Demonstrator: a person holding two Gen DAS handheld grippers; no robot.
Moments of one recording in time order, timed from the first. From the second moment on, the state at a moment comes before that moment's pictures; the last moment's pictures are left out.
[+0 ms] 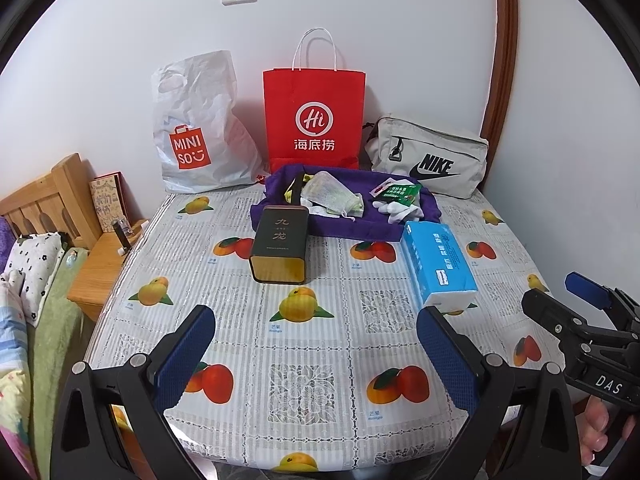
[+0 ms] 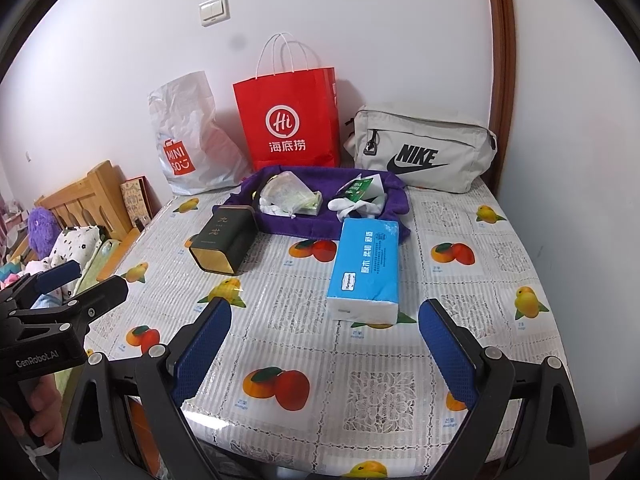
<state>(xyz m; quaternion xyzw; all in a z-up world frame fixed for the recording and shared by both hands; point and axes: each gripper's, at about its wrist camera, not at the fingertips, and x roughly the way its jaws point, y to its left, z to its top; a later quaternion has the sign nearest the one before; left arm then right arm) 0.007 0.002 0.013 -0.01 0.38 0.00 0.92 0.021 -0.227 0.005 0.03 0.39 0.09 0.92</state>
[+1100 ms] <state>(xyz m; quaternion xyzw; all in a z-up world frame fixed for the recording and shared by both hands) 0.009 -0.004 0.012 -0.01 0.38 0.00 0.92 0.022 -0.225 0.006 0.02 0.39 0.10 0.92</state>
